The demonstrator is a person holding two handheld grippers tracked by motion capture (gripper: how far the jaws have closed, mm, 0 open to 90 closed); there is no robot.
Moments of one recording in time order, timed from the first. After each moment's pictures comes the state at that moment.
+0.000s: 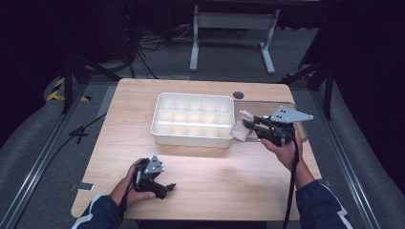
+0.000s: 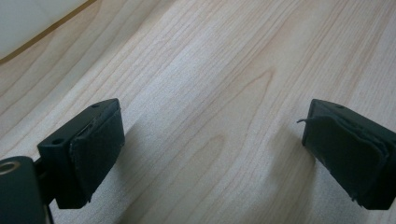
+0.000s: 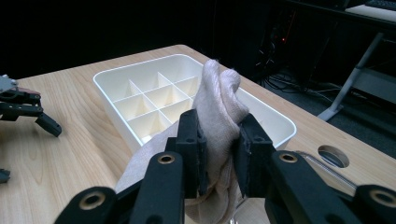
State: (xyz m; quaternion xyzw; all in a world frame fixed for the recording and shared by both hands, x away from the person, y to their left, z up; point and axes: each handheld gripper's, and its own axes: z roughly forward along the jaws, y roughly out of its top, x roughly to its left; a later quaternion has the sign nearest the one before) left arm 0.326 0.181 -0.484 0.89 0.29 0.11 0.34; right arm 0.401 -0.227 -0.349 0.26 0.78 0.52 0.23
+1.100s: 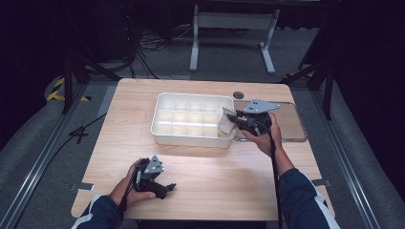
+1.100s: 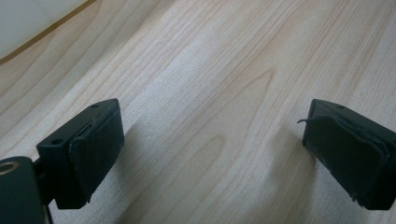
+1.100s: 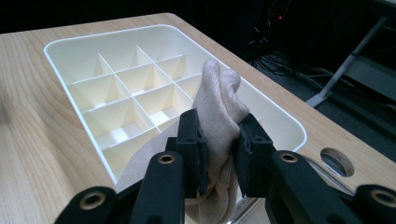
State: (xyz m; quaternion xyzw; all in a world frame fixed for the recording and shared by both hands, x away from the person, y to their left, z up) left arm 0.326 0.181 -0.484 0.89 0.29 0.11 0.34; right arm 0.445 -0.179 -0.370 0.25 0.81 0.46 0.25
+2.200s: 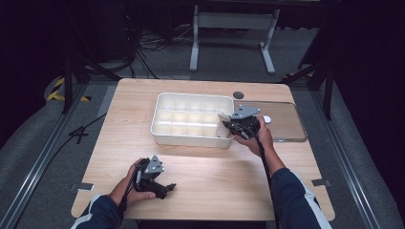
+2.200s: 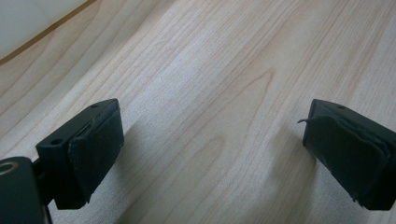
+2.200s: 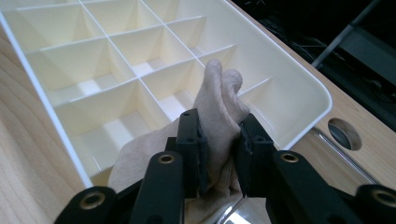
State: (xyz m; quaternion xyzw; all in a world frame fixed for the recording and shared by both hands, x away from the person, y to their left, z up) left arm 0.327 0.180 -0.484 0.89 0.29 0.11 0.34; right arm 0.459 -0.158 -0.409 0.26 0.85 0.38 0.26
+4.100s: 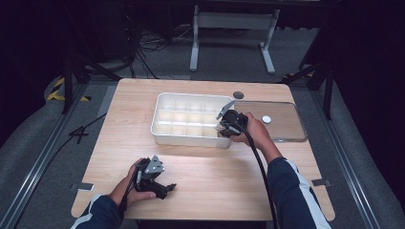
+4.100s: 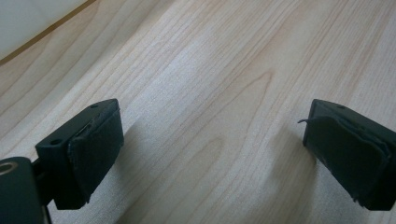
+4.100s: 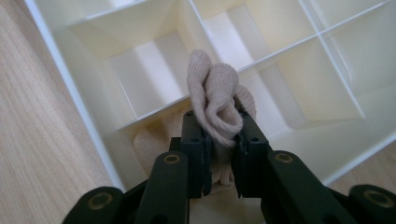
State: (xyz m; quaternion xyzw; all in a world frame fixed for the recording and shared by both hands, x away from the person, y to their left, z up) left arm 0.327 0.179 -0.484 0.89 0.29 0.11 0.35; right arm 0.487 -0.125 -0.411 0.23 0.95 0.19 0.12
